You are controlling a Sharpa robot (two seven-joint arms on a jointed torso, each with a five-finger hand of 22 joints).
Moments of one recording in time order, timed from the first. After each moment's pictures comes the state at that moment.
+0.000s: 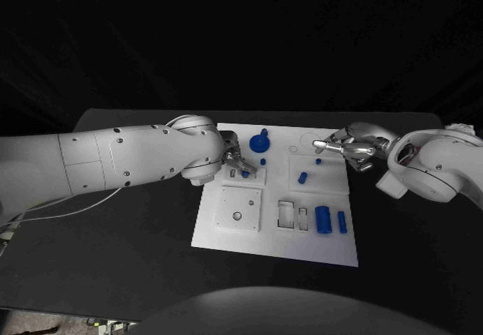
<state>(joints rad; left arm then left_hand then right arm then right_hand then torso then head) 1.38 -0.61 -0.23 1.47 -1.02 -0.06 -0.67 1.18 -0.04 0.11 0.27 0.06 1.05 0.02 0.36 0.86 1.47 -0.05 1.56 1.31 1.46 -0.09 1.57 1.31 0.04 1.45 0.02 1.44 1.31 1.38 -0.97 -0.23 1.58 -0.82 -0.12 -0.09 1.09 0.23 -0.27 0.28 0.26 0.74 0.13 0.23 0.47 1.46 0.05 1.57 1.31 1.47 0.00 1.57 1.31 0.05 1.36 0.13 1.38 1.31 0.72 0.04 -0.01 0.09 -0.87</state>
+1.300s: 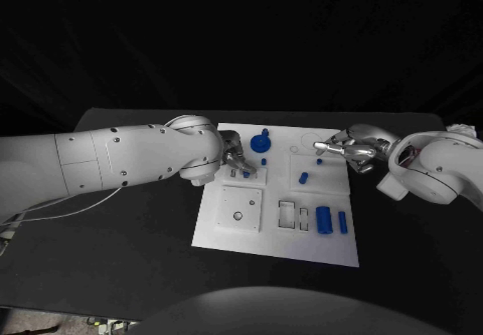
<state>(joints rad) 1.38 -0.62 -0.23 1.48 -1.00 -0.06 -0.61 1.31 0.01 0.14 0.23 0.13 1.03 0.02 0.34 0.85 1.46 -0.05 1.54 1.31 1.46 -0.09 1.57 1.31 0.04 1.45 0.02 1.42 1.31 1.37 -0.97 -0.23 1.58 -0.82 -0.12 -0.09 1.09 0.23 -0.27 0.28 0.26 0.74 0.13 0.23 0.48 1.46 0.05 1.57 1.31 1.47 0.00 1.57 1.31 0.05 1.36 0.13 1.38 1.31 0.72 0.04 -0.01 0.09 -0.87</state>
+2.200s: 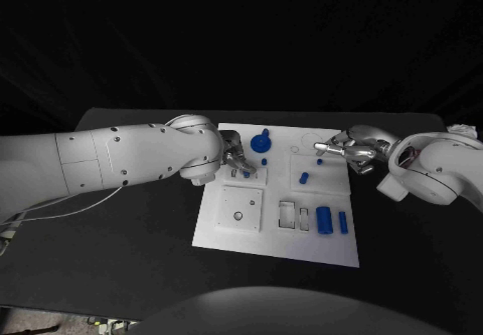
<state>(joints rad) 1.38 -0.62 -0.23 1.48 -0.99 -0.06 -0.61 1.36 -0.01 0.15 0.25 0.11 1.03 0.02 0.32 0.84 1.46 -0.05 1.54 1.31 1.46 -0.09 1.57 1.31 0.04 1.45 0.02 1.42 1.31 1.37 -0.96 -0.23 1.57 -0.82 -0.12 -0.09 1.09 0.24 -0.27 0.28 0.26 0.74 0.13 0.23 0.47 1.46 0.05 1.57 1.31 1.47 0.00 1.57 1.31 0.05 1.36 0.13 1.37 1.31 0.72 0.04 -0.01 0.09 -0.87</state>
